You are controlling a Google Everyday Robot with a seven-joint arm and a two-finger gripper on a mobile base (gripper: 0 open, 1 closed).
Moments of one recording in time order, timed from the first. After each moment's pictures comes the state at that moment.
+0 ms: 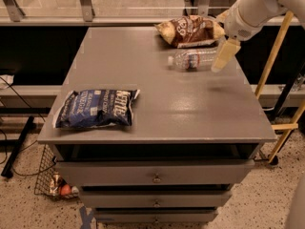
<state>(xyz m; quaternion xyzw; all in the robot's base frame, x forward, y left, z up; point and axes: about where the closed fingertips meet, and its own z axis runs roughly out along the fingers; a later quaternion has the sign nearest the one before) 0.710 -0.209 0.912 -0.63 0.71 -0.08 0.29</state>
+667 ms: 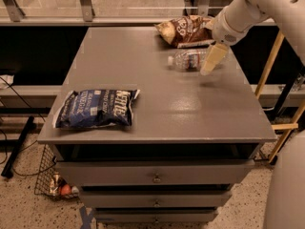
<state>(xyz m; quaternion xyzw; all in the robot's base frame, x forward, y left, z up) 0.730 -0.185 0.885 -0.63 0.72 -0.05 0.29</state>
